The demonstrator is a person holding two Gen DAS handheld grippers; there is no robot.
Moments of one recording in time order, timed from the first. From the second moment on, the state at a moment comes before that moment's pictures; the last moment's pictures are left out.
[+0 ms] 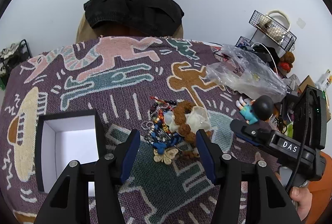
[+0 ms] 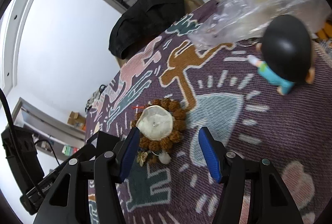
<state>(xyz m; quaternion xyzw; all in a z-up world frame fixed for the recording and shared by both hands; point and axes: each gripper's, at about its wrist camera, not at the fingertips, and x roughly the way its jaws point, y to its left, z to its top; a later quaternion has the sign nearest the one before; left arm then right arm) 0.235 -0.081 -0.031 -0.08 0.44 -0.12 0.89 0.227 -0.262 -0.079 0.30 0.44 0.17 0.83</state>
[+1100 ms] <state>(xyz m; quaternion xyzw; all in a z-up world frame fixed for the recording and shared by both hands) 0.265 -0.083 -0.040 -0.09 0.45 -0.13 0.88 0.247 -0.243 -0.048 0.27 0.40 0.23 0.84</state>
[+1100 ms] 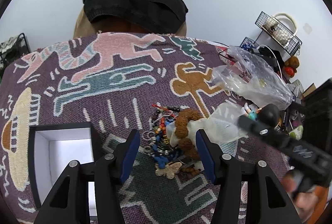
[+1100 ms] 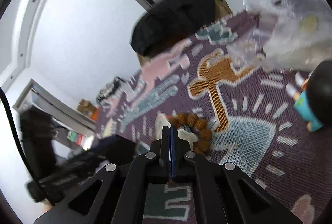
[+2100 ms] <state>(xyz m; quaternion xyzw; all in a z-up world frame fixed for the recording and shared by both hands) 0.276 -0.129 -0.047 -0.03 0.46 -0.13 0.88 0.190 -0.308 0.000 0.29 0.32 0.20 0.88</state>
